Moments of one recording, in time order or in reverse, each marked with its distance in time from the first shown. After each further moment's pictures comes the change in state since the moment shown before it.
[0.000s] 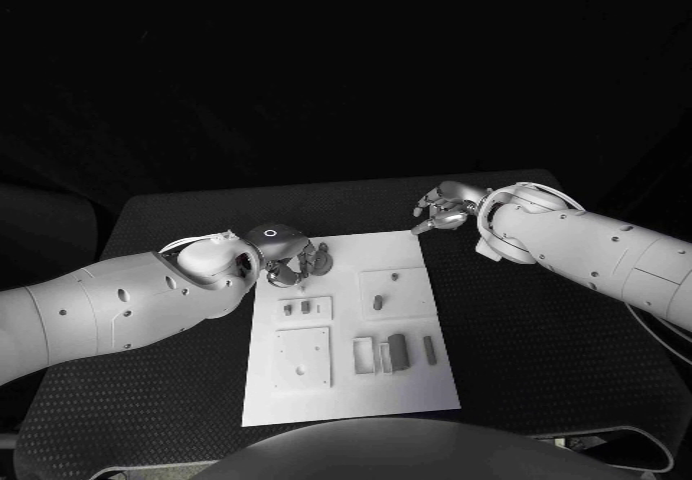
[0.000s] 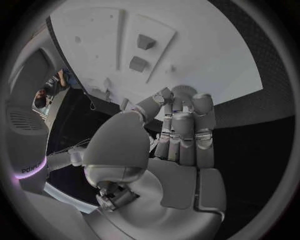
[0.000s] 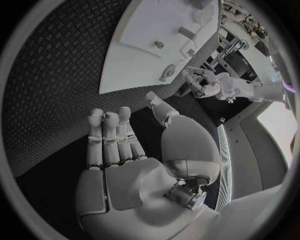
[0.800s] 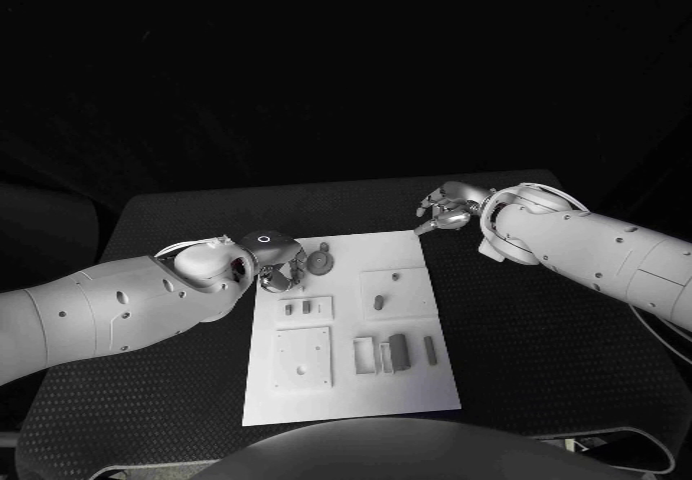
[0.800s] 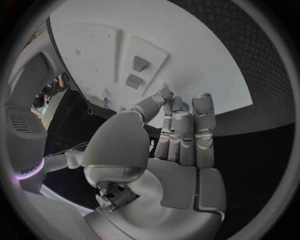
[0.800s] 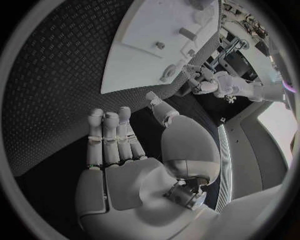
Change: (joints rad) left arm -0.003 -0.008 -0.028 -0.016 0.011 0.022 -0.008; left_hand -0.004 -0.004 0.003 0.003 0.000 0.002 0.002 -0.005 0.000 0.006 -0.002 -0.005 0.001 0.000 0.000 0.000 -0.001 -0.002 0.002 -0.002 0.000 0.000; right arm 0.000 -0.004 0.000 0.000 0.000 0.000 0.000; right_hand 0.000 0.000 0.000 0.000 0.000 0.001 0.001 0.000 -0.001 0.000 0.000 0.000 -0.001 0.000 0.000 0.000 0.000 0.000 0.000 0.001 0.000 0.000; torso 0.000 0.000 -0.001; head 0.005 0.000
